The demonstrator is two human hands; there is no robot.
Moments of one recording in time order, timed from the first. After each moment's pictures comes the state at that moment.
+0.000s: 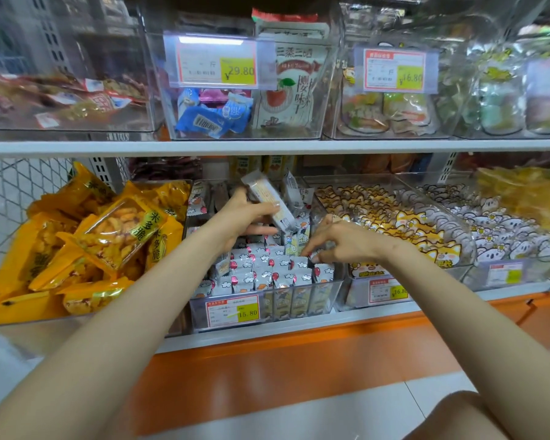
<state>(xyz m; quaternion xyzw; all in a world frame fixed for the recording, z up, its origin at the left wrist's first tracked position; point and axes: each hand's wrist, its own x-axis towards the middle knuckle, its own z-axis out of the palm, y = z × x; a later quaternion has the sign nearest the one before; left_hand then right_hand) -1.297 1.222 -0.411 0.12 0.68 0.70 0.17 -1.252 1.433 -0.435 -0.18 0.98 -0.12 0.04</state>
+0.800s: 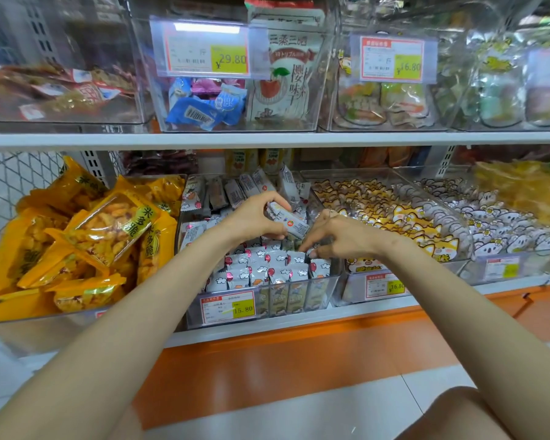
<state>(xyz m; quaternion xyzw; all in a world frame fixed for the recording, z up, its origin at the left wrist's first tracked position) -1.304 1.237 -0.427 0.28 0.80 0.51 0.14 -1.255 1.437 -0.440 -0.17 0.98 -0.12 0.05</state>
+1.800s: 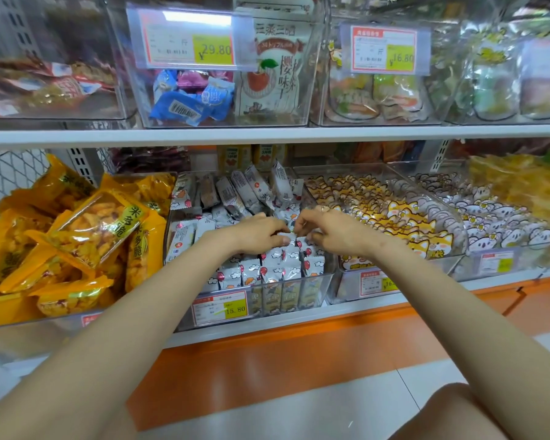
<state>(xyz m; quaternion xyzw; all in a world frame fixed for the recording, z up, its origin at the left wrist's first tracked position) -1.316 1.258 -0.444 0.40 0.91 0.05 0.11 -1.251 1.430 -0.440 -0.12 0.98 -0.15 -0.01</state>
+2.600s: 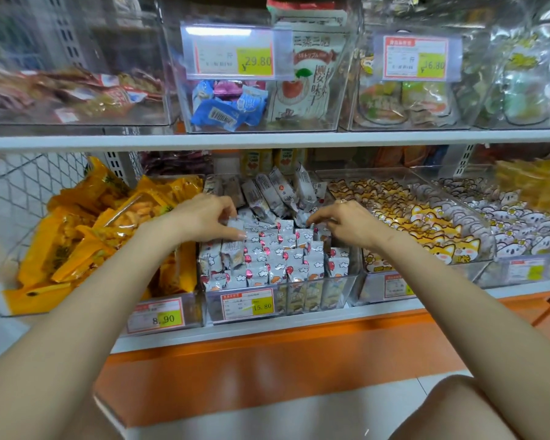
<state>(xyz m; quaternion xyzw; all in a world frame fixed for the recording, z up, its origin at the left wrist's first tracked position) -1.312 1.148 -0.405 0.26 0.97 0.05 0.02 -1.267 1.418 -0.434 -0.10 0.99 -0.09 -0.06</state>
